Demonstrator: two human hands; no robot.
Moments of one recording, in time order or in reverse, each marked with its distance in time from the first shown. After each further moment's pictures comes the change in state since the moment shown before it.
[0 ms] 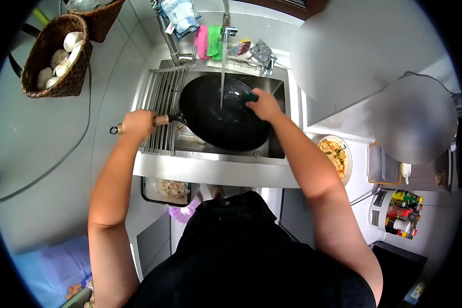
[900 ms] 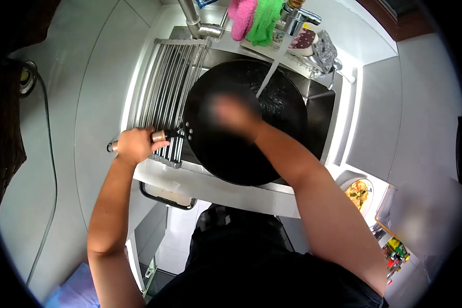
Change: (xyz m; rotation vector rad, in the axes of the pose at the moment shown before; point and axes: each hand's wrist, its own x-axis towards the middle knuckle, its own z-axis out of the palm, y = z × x) left_hand 0.048 -0.039 0.104 -0.132 0.056 0.096; right_hand 0.107 0.013 0.199 0.087 -0.044 -0.668
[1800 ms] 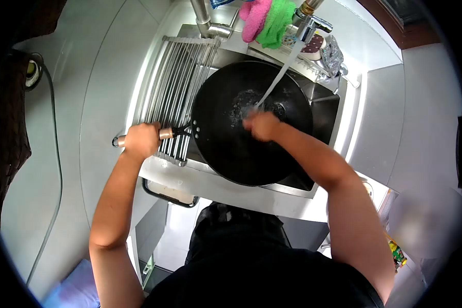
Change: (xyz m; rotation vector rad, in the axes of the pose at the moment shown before) left_hand 0.006 -0.006 0.009 0.013 -0.122 -0.052; right_hand -0.021 -0.002 -0.049 -0.129 -0.877 0.210
